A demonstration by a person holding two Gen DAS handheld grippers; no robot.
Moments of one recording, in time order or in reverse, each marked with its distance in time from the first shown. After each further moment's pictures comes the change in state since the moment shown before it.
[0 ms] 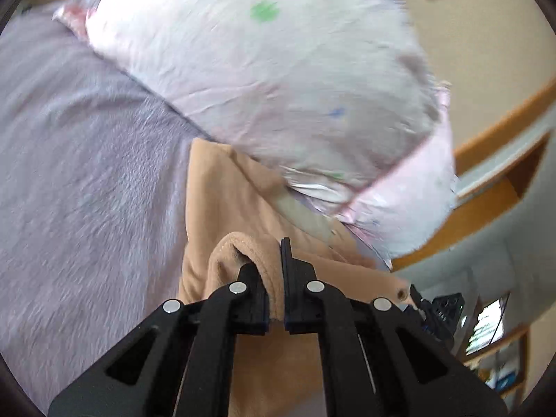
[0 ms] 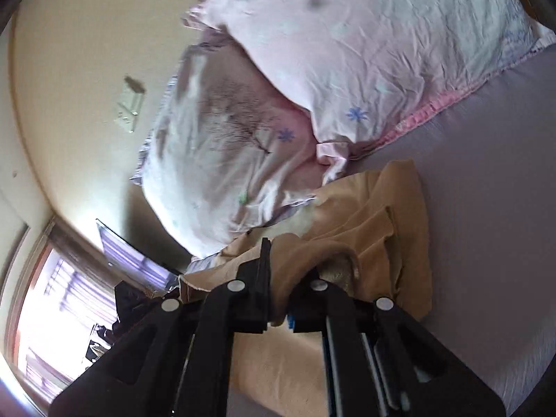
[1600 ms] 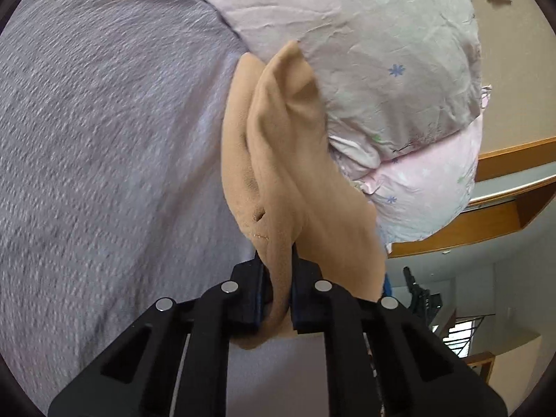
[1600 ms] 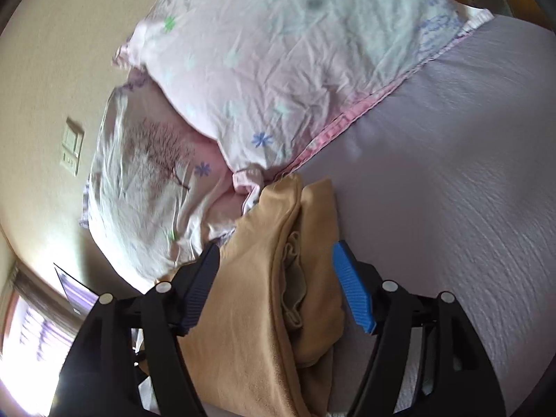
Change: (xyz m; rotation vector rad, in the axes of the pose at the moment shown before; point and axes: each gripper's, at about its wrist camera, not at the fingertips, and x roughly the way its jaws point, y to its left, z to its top) left arm 0.000 0.020 -0.030 -0.168 0.148 -0.004; right arm -0.020 -0.045 -0.009 0.131 -0.166 -0.183
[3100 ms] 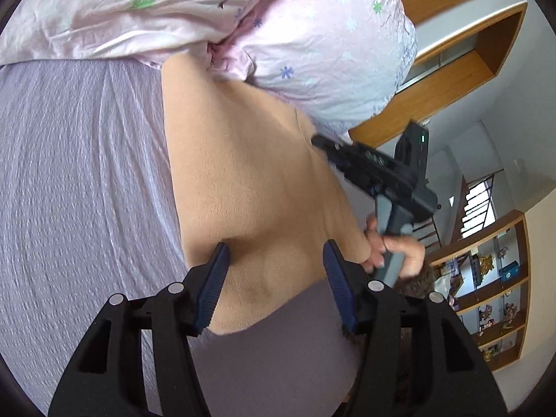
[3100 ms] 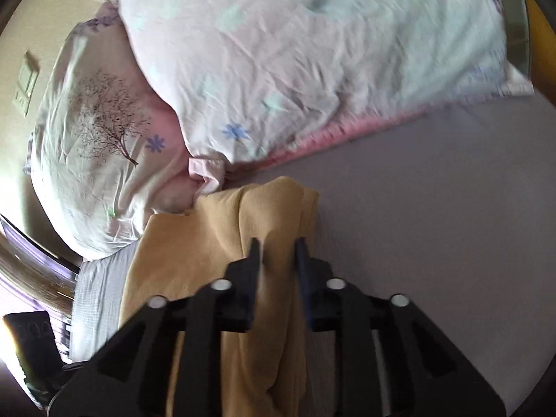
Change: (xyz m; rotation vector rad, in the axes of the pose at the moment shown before) left arm 0.127 -0.160 -0.074 0.485 0.265 -0.073; right arm 0.045 0.034 0.045 -0.178 0.200 -0.237
